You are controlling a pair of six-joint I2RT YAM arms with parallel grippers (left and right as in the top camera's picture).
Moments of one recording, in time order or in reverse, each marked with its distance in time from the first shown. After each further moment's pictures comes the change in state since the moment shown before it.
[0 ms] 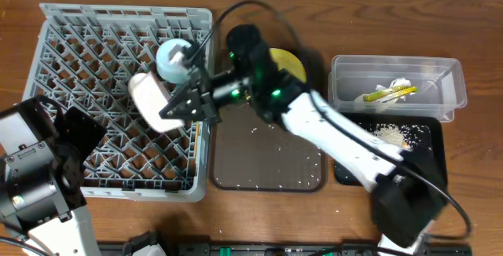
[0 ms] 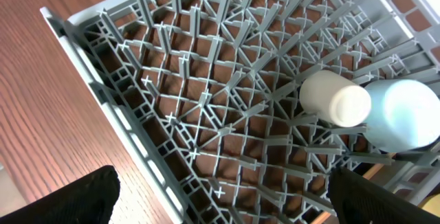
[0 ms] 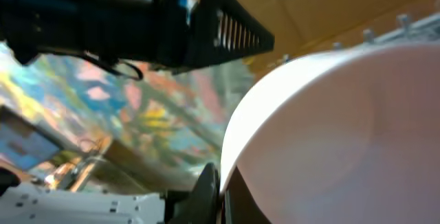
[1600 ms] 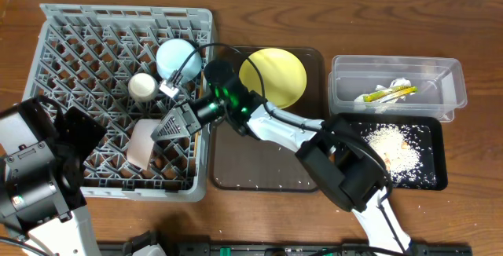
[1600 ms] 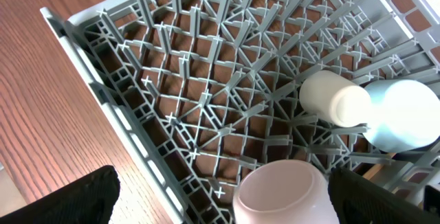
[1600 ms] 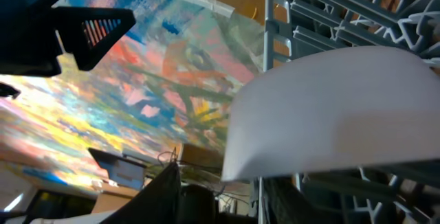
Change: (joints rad) left arm 0.000 0.000 0.000 0.000 0.000 0.000; right arm 0.044 0.360 -0.014 0.439 -0.090 0.566
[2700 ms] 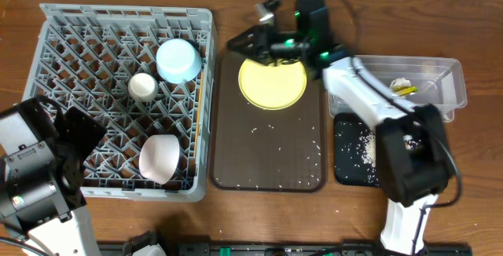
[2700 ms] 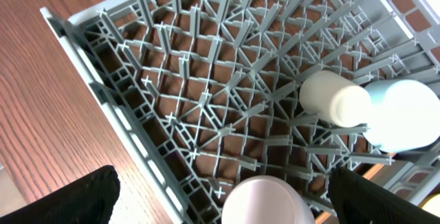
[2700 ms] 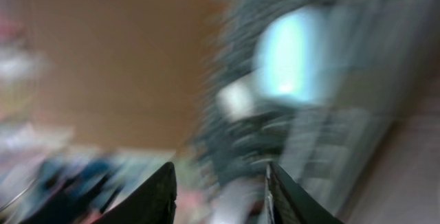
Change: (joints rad) left arm 0.000 0.000 0.000 0.000 0.000 0.000; right arm -0.428 -0.222 0.010 -0.525 0.314 -0.105
